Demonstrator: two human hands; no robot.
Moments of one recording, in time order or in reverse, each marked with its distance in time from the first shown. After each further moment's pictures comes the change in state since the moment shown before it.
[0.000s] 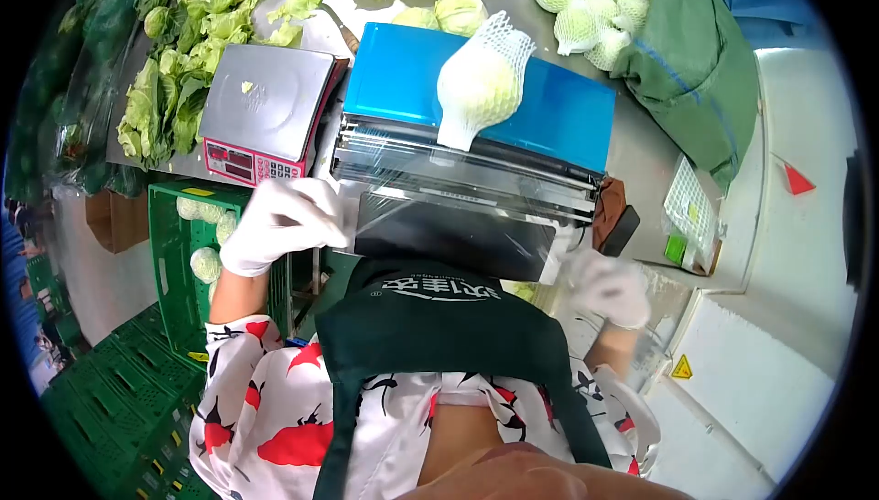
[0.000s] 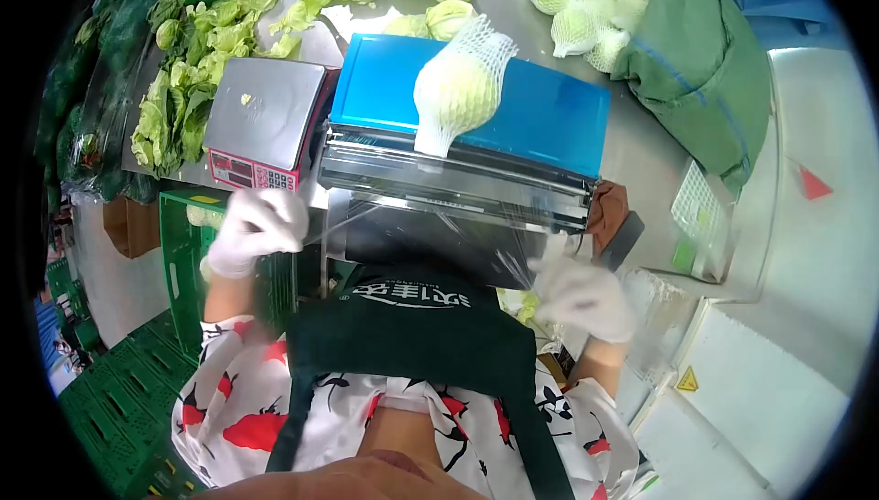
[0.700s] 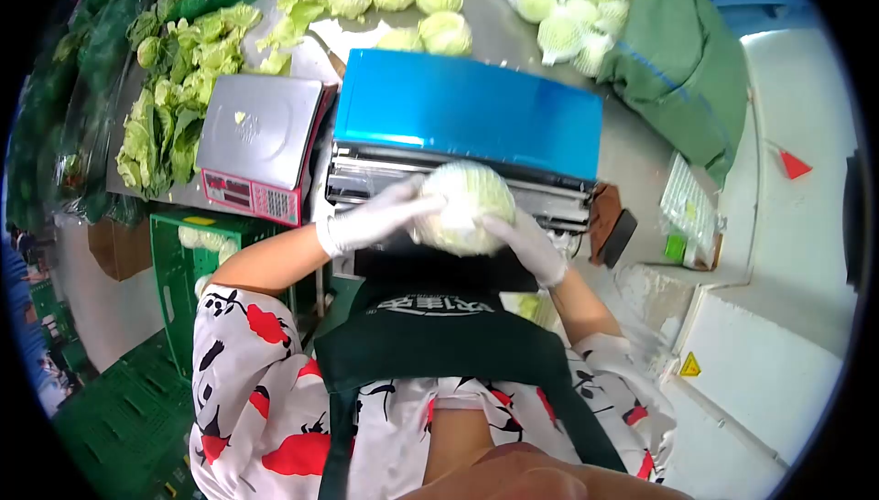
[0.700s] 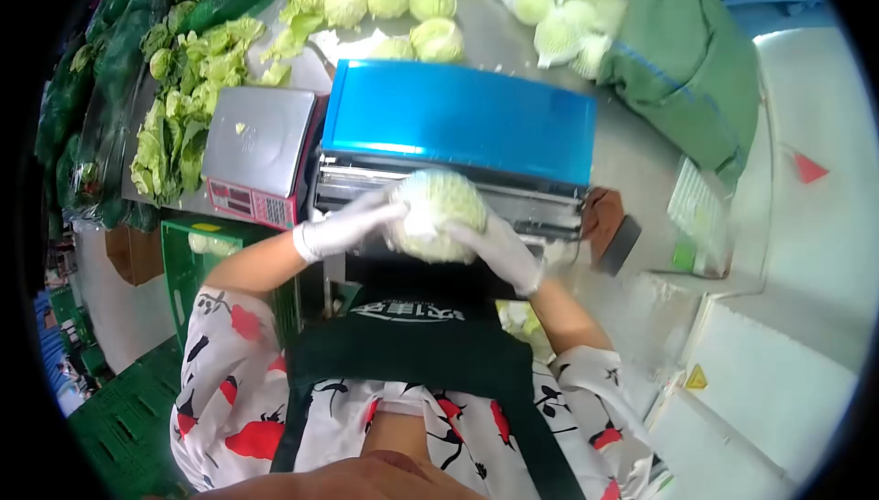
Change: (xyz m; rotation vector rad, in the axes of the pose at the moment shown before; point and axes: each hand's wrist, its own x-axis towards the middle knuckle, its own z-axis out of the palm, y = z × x) left_hand 0.086 -0.097 0.045 -0.222 0.016 -0.610; right_hand 0.095 0.049 0.067 0.302 0.030 0.518
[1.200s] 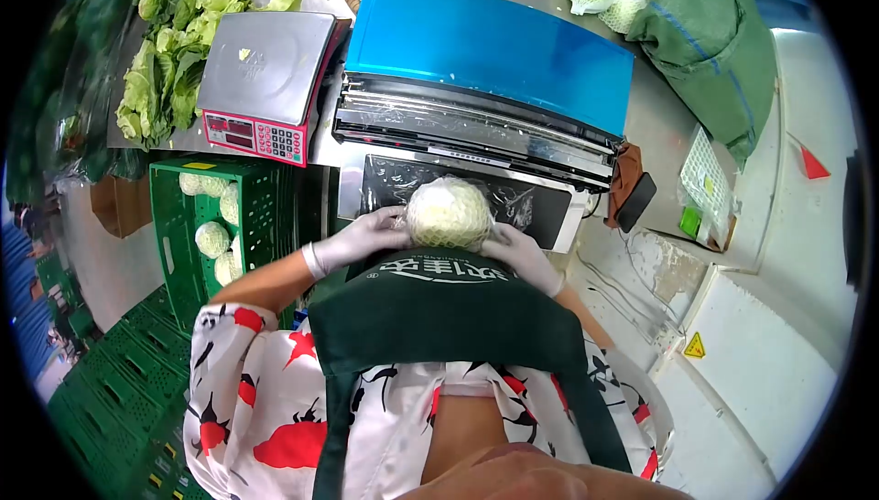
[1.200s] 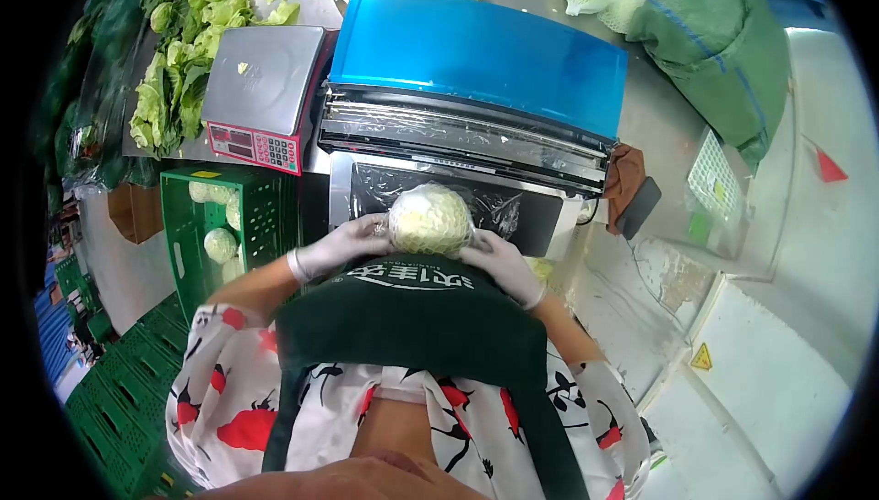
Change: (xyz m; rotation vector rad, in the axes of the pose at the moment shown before) left_hand -0.084 -0.161 0.007 -0.134 0.082 -0.192; right_hand -0.057 0.156 0.011 -0.016 0.052 0.085
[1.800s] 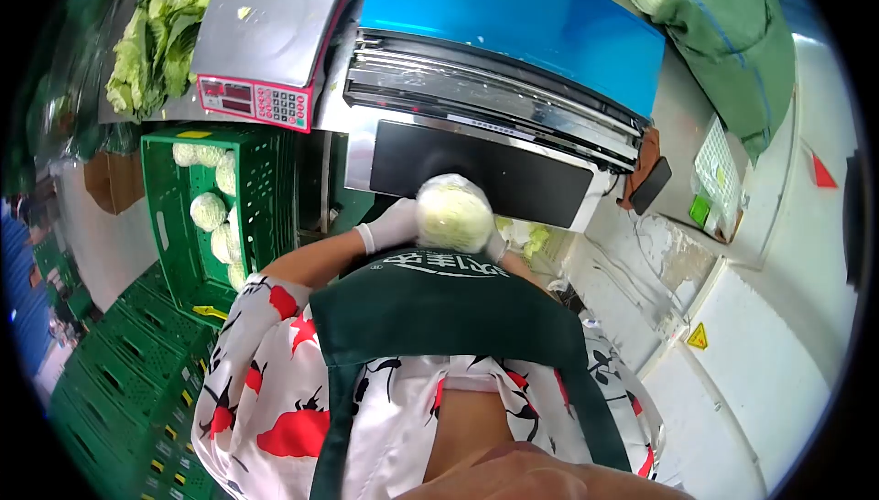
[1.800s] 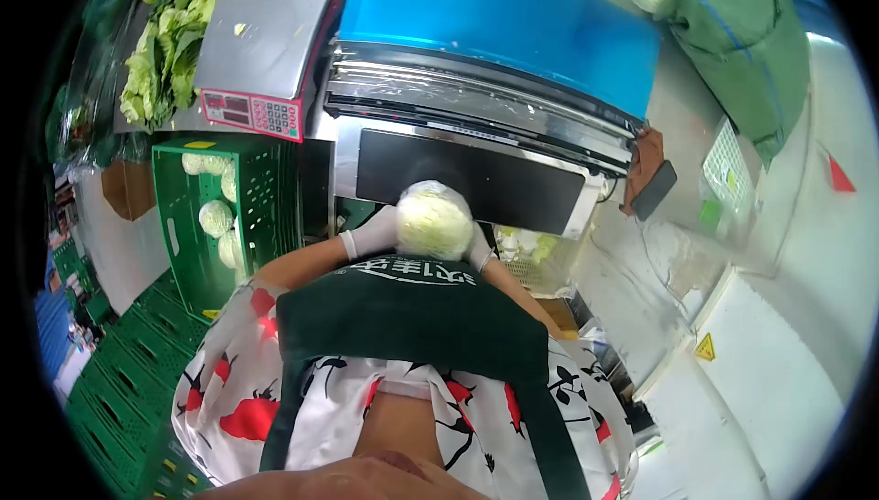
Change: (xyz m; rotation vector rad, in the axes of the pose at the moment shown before) left_hand 0.049 -0.103 -0.001 0.936 0.035 0.218; right_hand 0.038 0.130 0.052 -0.177 0.169 0.197
